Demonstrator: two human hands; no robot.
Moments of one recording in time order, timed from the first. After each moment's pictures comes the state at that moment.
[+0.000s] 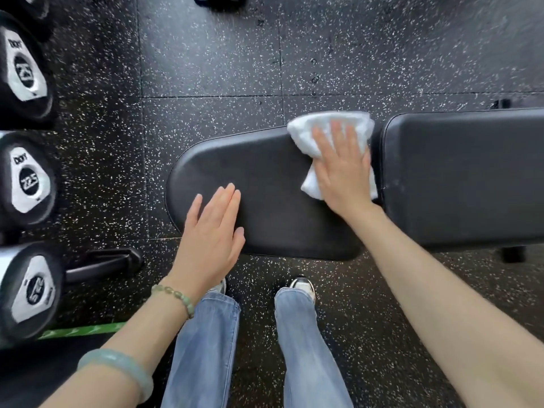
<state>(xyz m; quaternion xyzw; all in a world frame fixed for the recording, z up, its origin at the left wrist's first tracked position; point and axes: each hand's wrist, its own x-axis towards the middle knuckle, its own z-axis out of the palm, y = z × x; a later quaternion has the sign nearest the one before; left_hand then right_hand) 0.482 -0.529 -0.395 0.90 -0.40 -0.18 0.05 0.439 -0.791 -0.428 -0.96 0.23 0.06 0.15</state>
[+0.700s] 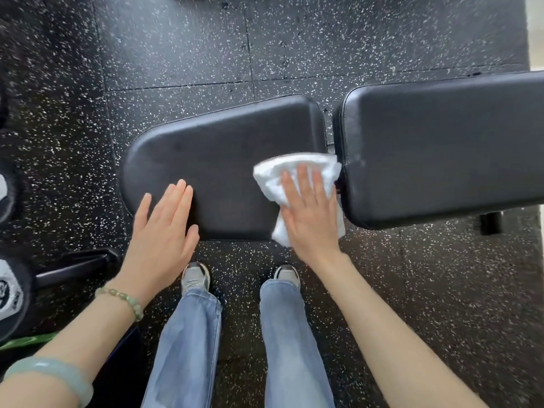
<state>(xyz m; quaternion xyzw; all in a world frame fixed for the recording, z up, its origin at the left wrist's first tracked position) 0.469 -0.516 -0.397 0.90 -0.39 -0.19 0.01 0.335 -0.738 -0.441 -0.96 0.21 0.02 0.16</state>
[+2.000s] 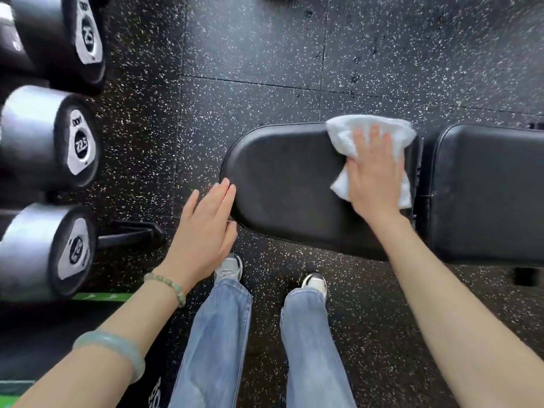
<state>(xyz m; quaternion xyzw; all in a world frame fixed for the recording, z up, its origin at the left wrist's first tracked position) 0.505 -0.440 -0.398 0.91 -0.35 -0.20 0.06 0.456 -0.744 -0.423 -0.96 0.24 0.10 0.10</state>
